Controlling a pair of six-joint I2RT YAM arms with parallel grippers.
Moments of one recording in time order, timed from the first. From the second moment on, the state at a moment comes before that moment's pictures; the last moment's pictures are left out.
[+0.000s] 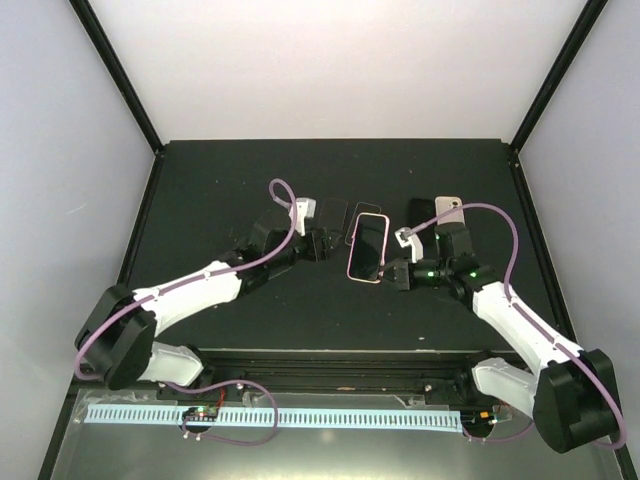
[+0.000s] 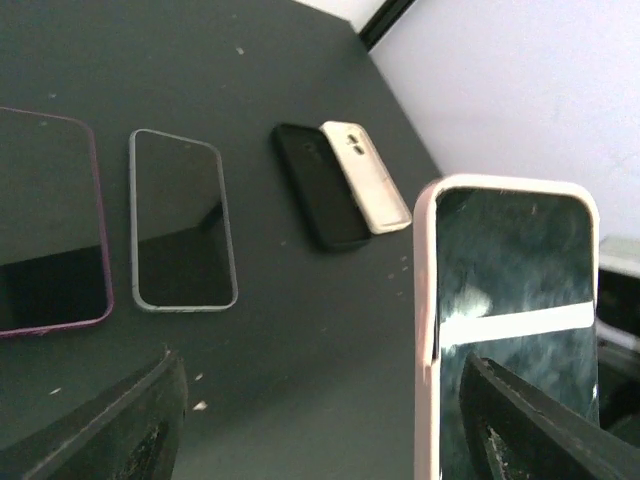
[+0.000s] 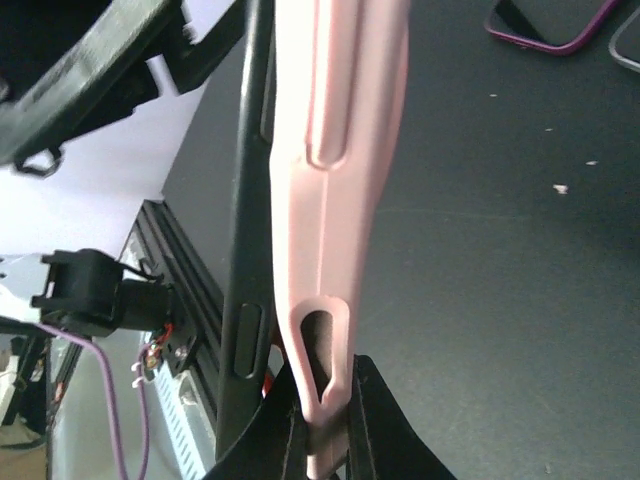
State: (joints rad) left arm -0.68 1.37 0.76 0.24 0.23 -0.67; right arm 0.33 1.06 0.59 -0.29 -0.86 0.33
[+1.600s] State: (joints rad) left arm -1.28 1.63 0.98 0.02 -0.58 0.27; right arm 0.30 1.37 0.74 -0.66 -0.83 0.38
